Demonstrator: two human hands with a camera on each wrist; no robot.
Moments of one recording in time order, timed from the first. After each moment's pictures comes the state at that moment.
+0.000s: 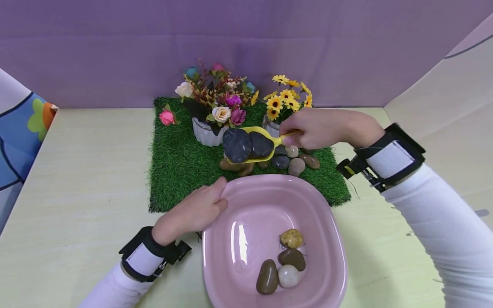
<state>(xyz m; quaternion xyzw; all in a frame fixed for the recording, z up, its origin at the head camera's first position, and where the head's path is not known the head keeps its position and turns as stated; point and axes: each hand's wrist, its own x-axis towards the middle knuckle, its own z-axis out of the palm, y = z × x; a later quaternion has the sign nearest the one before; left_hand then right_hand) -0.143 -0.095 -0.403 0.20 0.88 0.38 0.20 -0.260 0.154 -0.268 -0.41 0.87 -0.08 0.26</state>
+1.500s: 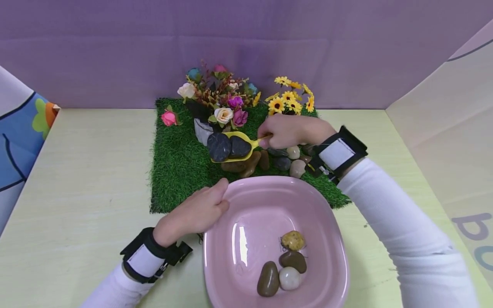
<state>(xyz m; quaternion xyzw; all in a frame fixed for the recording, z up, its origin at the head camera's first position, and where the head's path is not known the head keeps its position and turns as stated) -0.142 -0.096 -0.403 0.19 0.87 0.39 0.22 -0.291 0.115 -0.316 -0.37 0.87 -0.10 0.30</state>
